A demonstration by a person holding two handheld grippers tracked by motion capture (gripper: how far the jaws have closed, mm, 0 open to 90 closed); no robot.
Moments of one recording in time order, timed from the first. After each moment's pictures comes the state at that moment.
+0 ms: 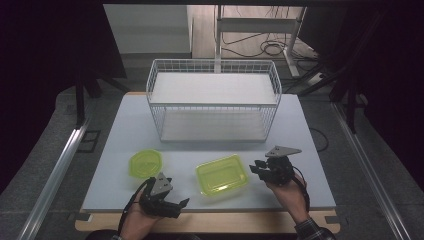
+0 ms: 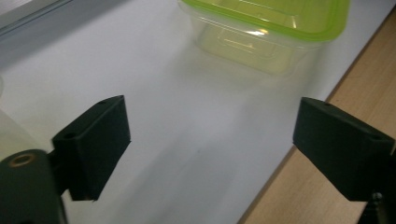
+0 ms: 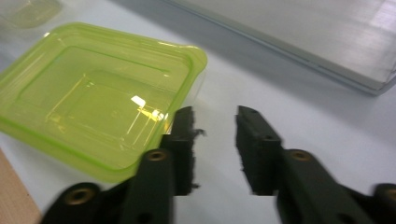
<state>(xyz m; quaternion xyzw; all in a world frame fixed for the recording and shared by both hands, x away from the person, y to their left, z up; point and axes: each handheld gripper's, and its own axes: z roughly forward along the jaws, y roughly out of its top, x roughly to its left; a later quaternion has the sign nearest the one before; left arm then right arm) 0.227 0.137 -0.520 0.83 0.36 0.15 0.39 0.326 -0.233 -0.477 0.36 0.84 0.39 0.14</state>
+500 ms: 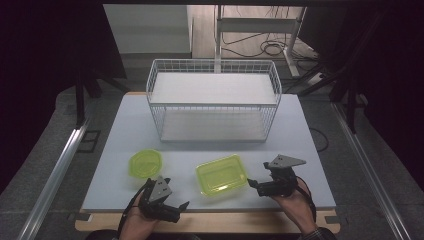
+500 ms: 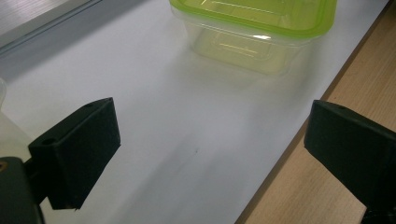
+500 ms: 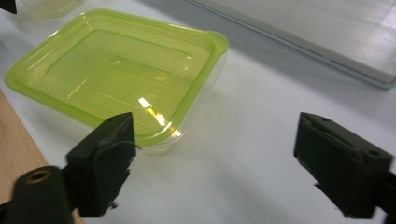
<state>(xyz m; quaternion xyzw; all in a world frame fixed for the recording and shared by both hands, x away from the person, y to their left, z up) 0.221 0.137 -0.525 0.83 0.34 0.18 0.40 0.305 -0.241 -0.486 0.34 0.84 0.40 0.14</state>
